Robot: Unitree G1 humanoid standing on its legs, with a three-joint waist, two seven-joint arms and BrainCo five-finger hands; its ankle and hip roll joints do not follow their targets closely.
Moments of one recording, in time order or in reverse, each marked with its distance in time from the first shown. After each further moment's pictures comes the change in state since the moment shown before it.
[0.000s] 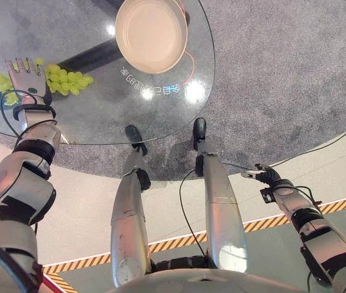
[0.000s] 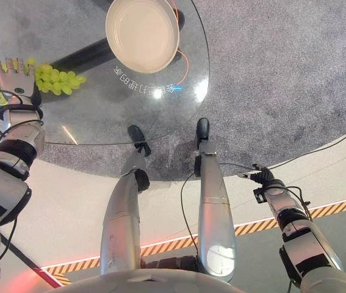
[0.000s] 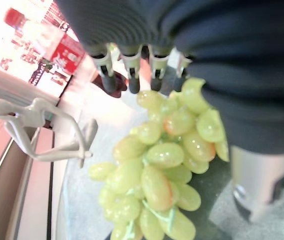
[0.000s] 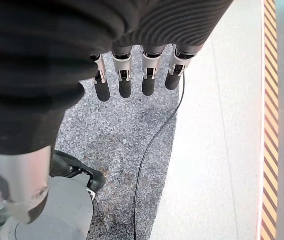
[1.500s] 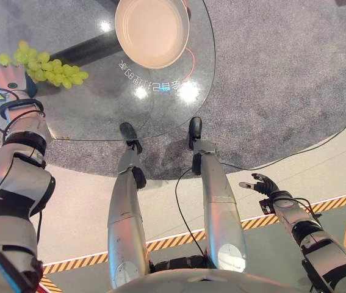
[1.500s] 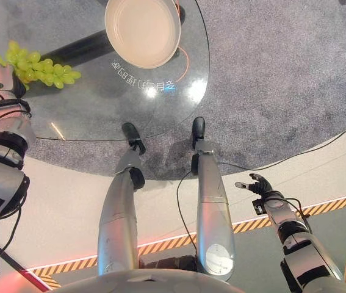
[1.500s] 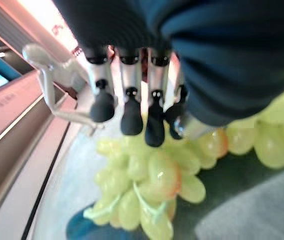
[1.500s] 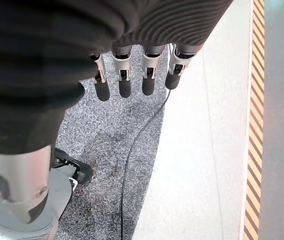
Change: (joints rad) left arm -0.073 0.002 0.099 0.158 -0.222 -0.159 0.126; right arm 0.095 0.014 0.003 -0.015 0.018 -0.065 0.025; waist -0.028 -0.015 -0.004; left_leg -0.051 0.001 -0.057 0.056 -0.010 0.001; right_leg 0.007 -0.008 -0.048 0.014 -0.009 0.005
